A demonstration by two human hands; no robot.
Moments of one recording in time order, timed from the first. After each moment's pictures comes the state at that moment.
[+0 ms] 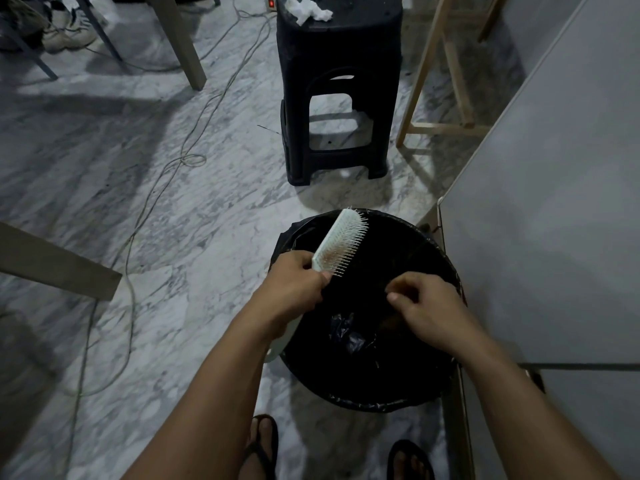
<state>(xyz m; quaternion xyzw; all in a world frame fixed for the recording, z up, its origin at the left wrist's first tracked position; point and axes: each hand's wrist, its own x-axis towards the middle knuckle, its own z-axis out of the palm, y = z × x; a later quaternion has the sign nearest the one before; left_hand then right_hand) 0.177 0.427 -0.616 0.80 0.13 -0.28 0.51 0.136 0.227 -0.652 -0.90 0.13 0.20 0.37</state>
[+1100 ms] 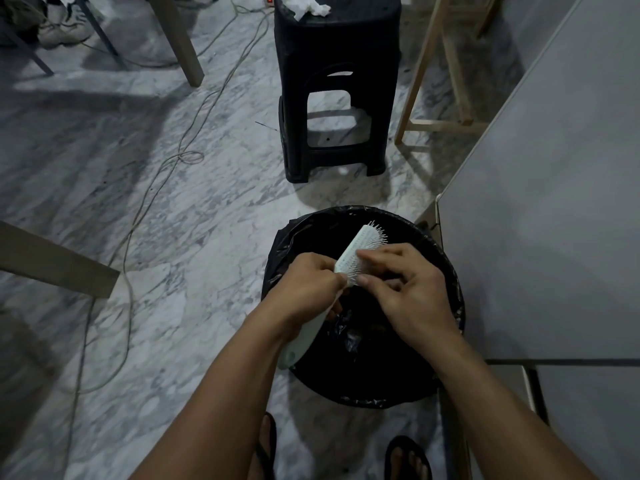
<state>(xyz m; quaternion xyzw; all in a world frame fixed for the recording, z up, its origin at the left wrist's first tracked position) 0.170 0.409 -0.615 0.78 0.11 -0.32 0.53 0.133 0.260 -0.641 -0.83 0.06 -0.04 0.56</state>
